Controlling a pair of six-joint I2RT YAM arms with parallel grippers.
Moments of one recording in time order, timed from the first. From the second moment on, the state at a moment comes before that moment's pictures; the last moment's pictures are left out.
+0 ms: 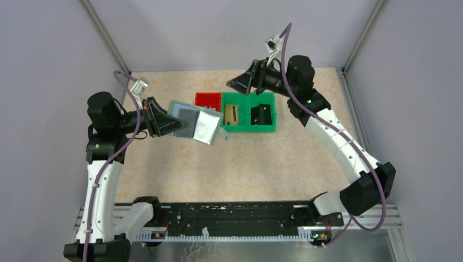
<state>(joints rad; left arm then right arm) 0.00 0.90 1.11 -0.33 1.25 -0.48 0.46 1.40 1.45 -0.12 -0.51 0.52</state>
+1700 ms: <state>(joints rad) 0.00 0.87 1.11 -0.32 1.33 -0.44 0.72 1.41 1.27 0.09 -0.86 0.61</state>
